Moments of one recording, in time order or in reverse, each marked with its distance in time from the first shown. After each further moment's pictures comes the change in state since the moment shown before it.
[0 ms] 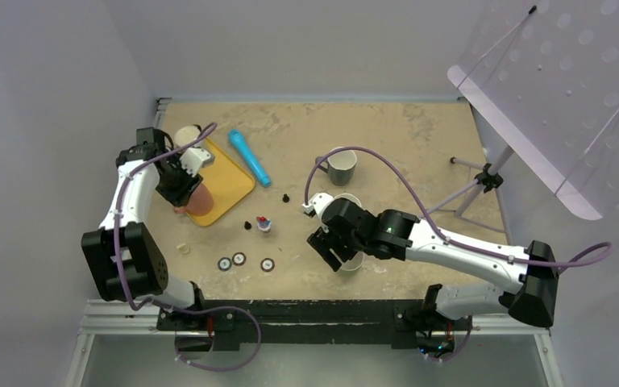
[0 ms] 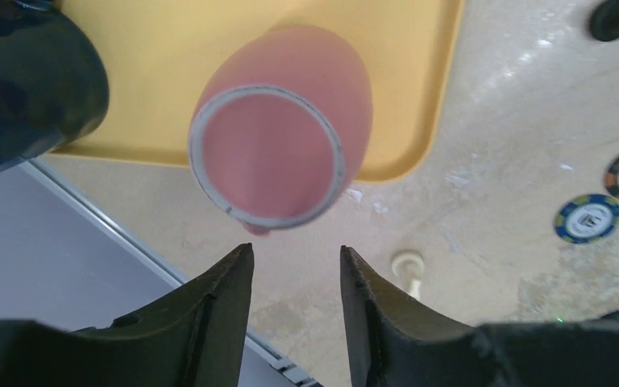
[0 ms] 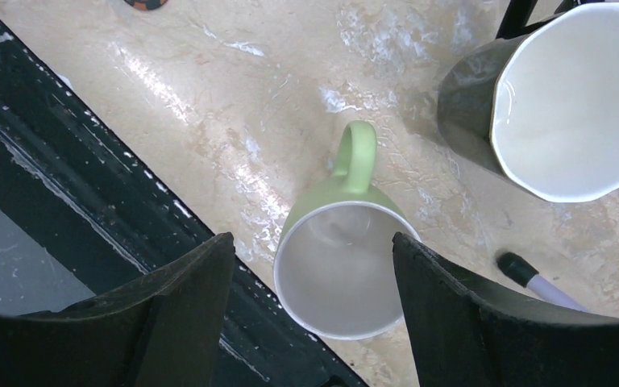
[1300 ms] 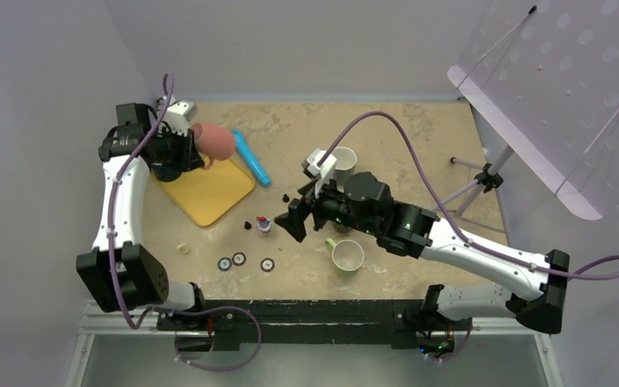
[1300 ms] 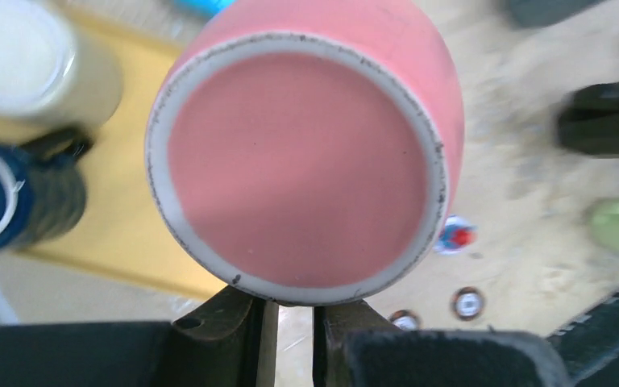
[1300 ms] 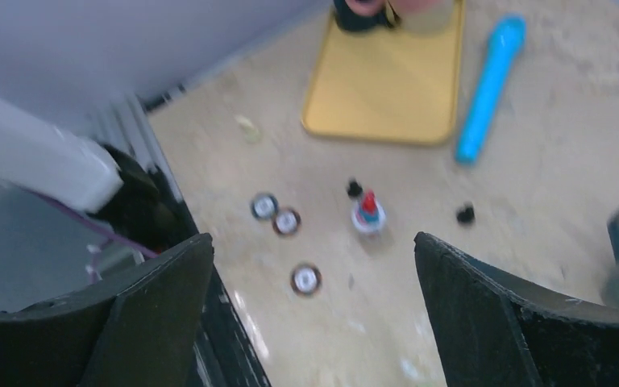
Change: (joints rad) left arm 0.032 -0.010 0.145 0.108 0.350 -0.496; right arm -0.008 -0.107 0.063 0.483 -0.075 -0.019
